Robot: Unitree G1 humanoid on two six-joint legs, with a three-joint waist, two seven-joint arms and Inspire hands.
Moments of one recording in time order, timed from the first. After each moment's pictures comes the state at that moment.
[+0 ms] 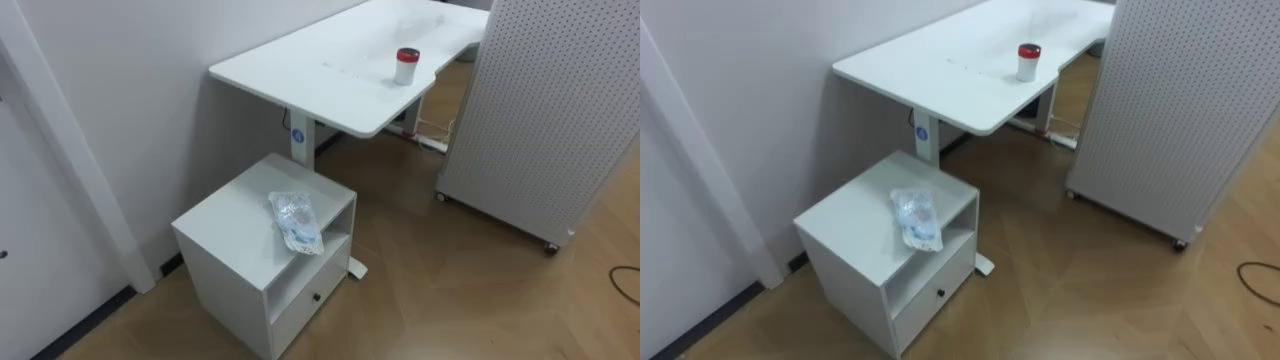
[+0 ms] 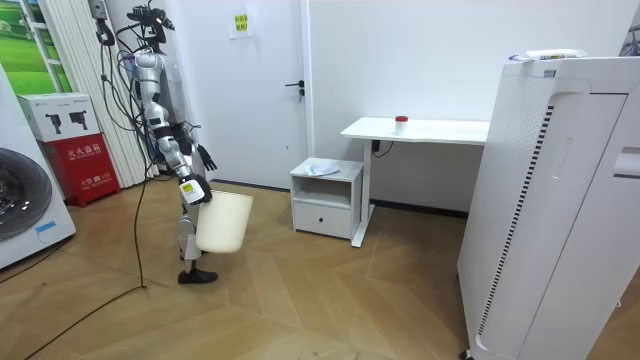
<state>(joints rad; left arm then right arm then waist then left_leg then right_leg) 0.15 0.23 0.06 1.21 0.16 -0.09 0.18 0.10 -0.24 -0.10 1.24 0.23 -0.11 0.04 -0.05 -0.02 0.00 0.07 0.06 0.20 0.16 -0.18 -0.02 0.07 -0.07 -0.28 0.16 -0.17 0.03</state>
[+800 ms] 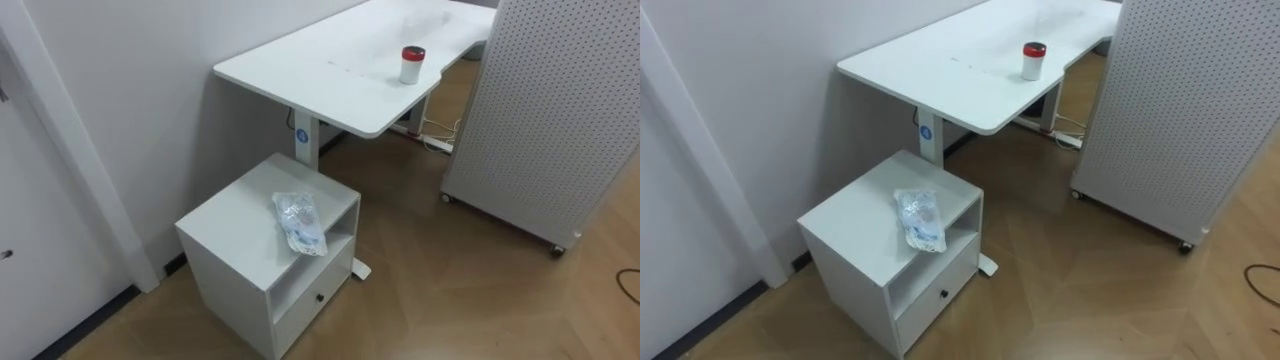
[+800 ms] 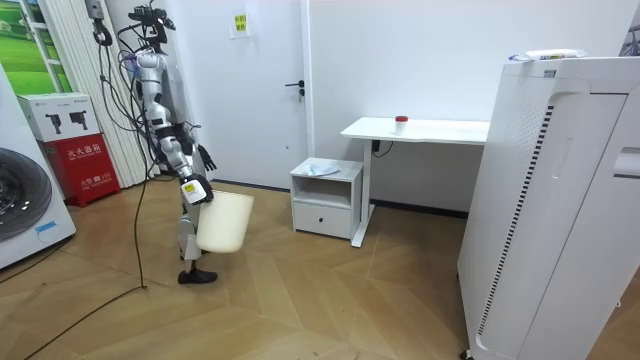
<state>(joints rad) 0.17 0.23 0.09 1.21 0.15 -0.09 0.17 0.10 -0.23 -0.10 1.25 0.22 -0.11 0.04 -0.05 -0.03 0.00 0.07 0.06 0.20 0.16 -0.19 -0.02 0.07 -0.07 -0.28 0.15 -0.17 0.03</state>
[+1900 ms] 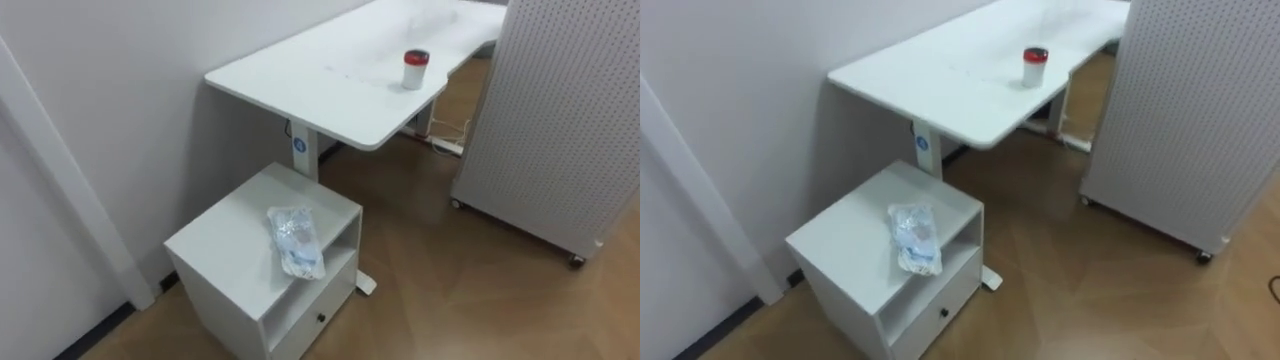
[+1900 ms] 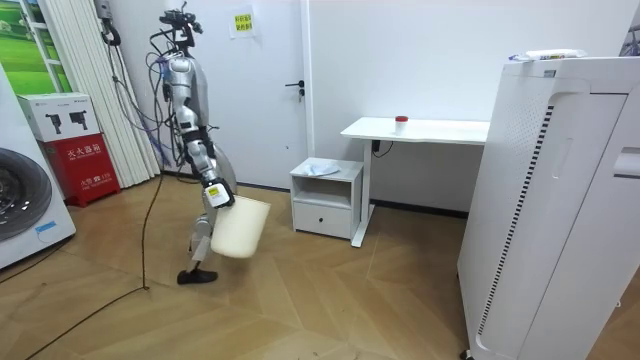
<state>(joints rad) 0.12 0.23 0.11 1.24 0.29 -0.01 0.15 0.11 -0.26 -0.11 1.24 0.19 -0.09 0.02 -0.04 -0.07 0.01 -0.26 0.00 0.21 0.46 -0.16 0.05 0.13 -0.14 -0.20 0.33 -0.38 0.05</state>
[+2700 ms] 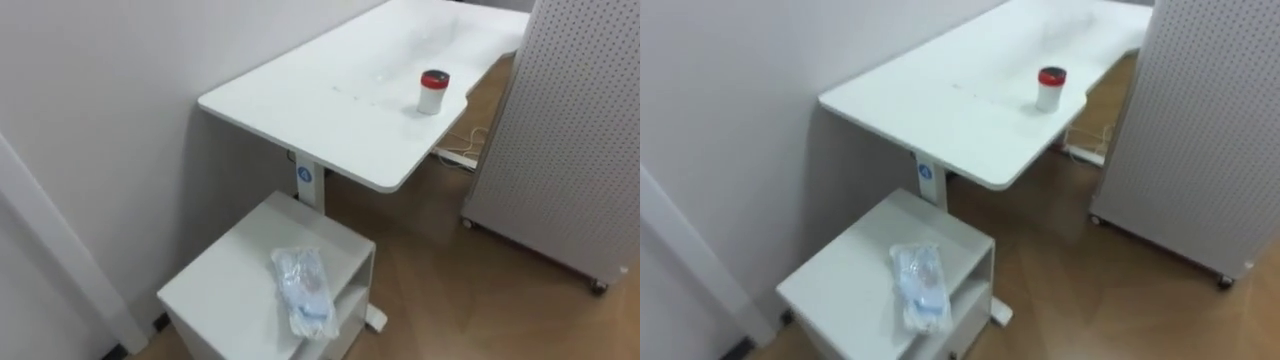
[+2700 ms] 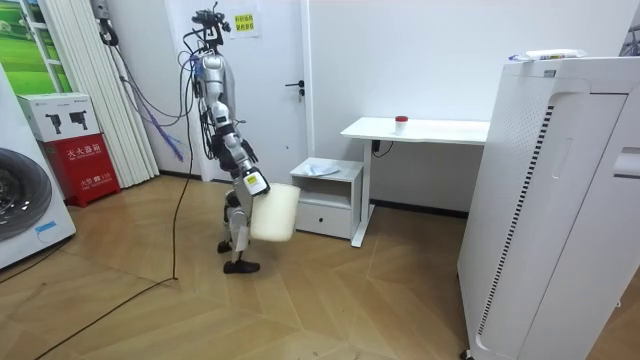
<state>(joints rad) 0.09 0.22 0.07 1.22 0.25 -0.10 0.20 0.07 -0.26 -0.06 1.22 0.16 -0.12 0.00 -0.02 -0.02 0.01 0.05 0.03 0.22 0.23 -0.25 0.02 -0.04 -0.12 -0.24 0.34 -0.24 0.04</state>
